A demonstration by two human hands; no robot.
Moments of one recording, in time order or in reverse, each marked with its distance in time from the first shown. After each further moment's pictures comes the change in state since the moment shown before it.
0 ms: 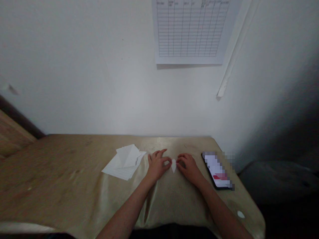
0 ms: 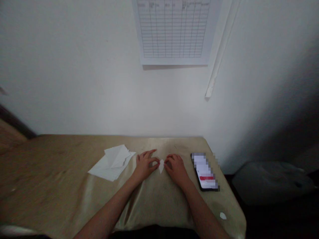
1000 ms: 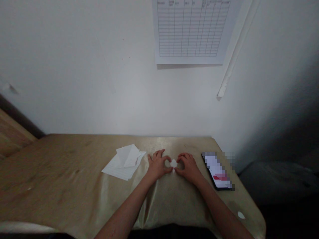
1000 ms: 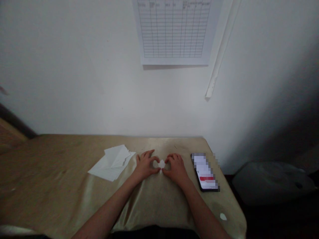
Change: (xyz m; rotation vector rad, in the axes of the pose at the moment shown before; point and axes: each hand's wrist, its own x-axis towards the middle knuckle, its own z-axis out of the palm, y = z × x) left_hand 0.004 0.006 -0.007 0.032 -0.120 -0.056; right_hand 0.003 -0.004 0.001 -0.023 -0.002 0.042
